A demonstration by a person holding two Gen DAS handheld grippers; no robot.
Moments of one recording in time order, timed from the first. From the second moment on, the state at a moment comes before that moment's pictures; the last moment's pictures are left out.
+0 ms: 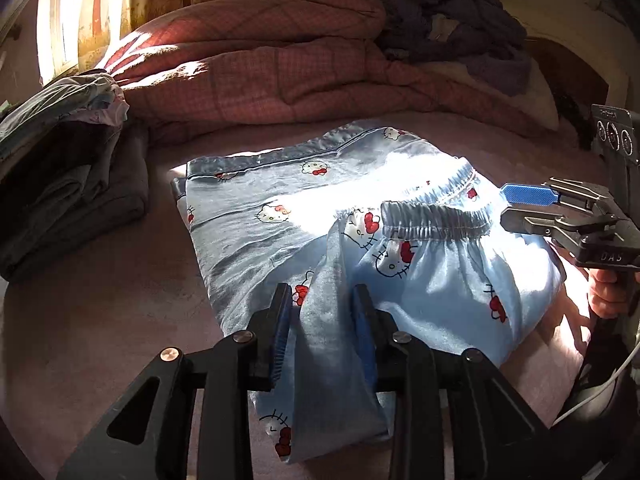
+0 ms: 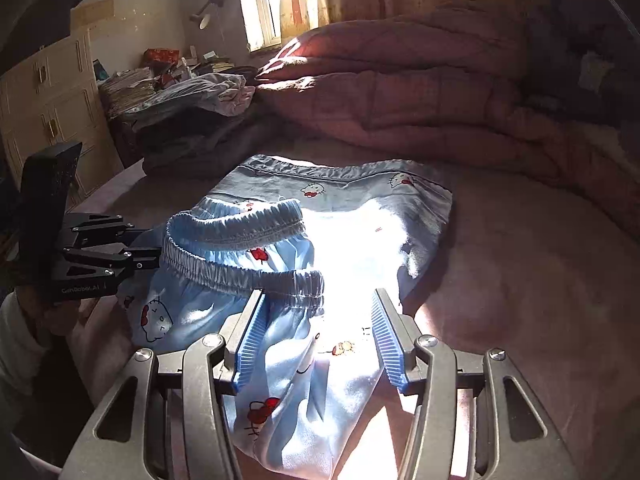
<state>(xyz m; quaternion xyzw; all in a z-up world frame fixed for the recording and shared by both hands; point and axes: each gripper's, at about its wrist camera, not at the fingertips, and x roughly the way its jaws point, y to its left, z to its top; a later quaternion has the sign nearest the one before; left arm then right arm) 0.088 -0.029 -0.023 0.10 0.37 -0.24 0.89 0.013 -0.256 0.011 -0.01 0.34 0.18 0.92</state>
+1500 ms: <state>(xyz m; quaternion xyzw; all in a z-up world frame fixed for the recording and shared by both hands) 0.022 -0.014 -0.042 0.07 0.34 -0.16 0.92 -0.061 -0.249 -0.011 0.02 0.30 0.03 0.95</state>
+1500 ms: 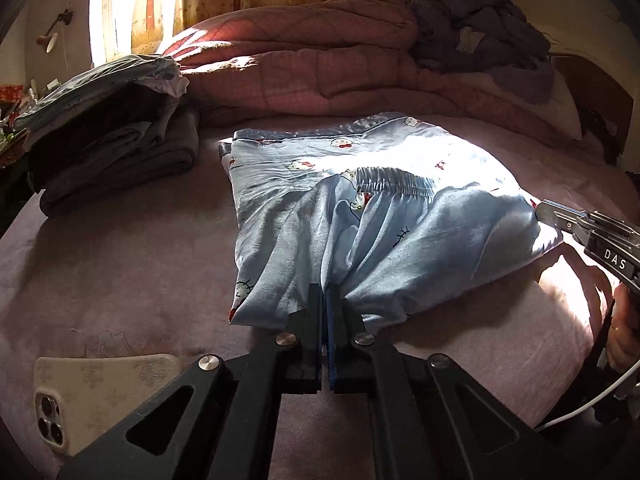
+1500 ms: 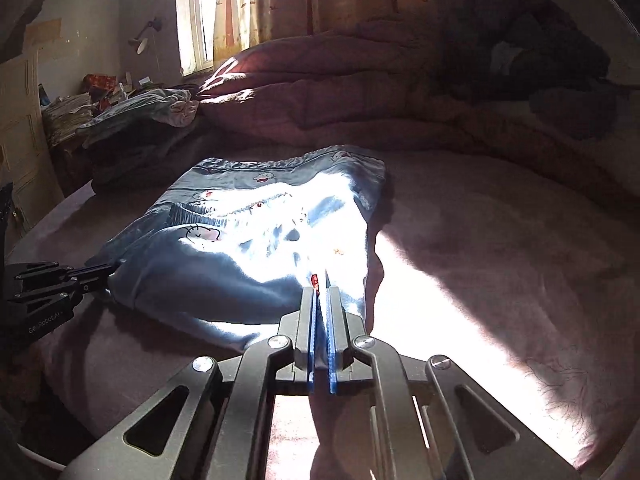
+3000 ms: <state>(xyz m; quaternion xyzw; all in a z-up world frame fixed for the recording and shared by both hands) 0.013 0.017 -0.034 0.06 0.33 -0.15 0.93 -0.082 -0.268 -0.014 0.00 0.29 -0.04 0.96</state>
